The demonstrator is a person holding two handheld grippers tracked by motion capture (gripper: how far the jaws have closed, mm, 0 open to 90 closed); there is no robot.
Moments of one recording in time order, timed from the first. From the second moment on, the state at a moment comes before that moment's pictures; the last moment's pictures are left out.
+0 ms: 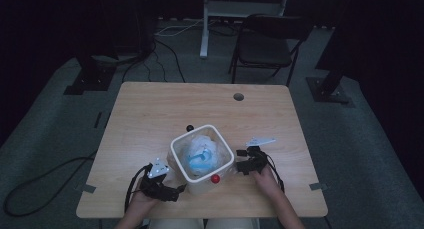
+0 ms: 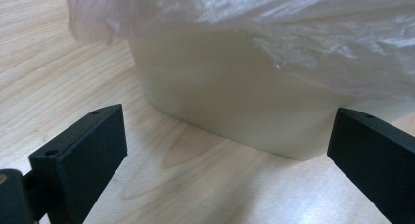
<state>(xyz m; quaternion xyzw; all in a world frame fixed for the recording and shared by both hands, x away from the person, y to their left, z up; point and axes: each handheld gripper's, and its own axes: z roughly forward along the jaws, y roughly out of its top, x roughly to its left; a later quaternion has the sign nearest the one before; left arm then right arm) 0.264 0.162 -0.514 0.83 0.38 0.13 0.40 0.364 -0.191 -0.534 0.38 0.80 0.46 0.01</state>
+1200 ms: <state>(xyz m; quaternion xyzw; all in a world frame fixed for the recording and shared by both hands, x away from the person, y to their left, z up) 0.255 0.216 -0.524 0.81 0.40 0.12 0.42 0.336 -0.233 -0.534 0.41 0.79 0.46 0.04</state>
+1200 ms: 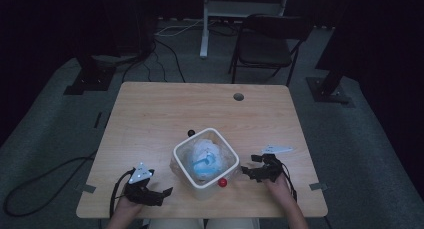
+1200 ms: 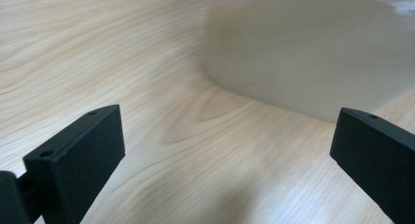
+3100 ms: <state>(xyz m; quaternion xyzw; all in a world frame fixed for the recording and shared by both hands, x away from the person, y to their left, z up) 0.249 0.269 -0.540 0.78 0.44 0.16 0.42 0.287 -0.243 -0.423 0.38 0.75 0.52 0.11</state>
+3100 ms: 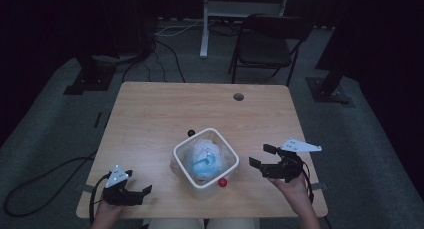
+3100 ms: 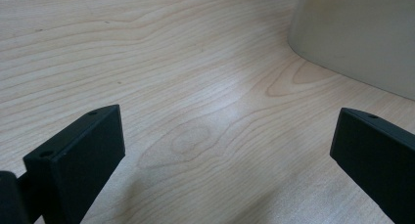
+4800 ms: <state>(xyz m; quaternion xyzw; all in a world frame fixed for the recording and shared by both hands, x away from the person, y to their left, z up) 0.249 0.269 -0.541 0.78 0.43 0.15 0.42 0.349 -0.123 -0.410 0.37 0.85 0.36 0.10</state>
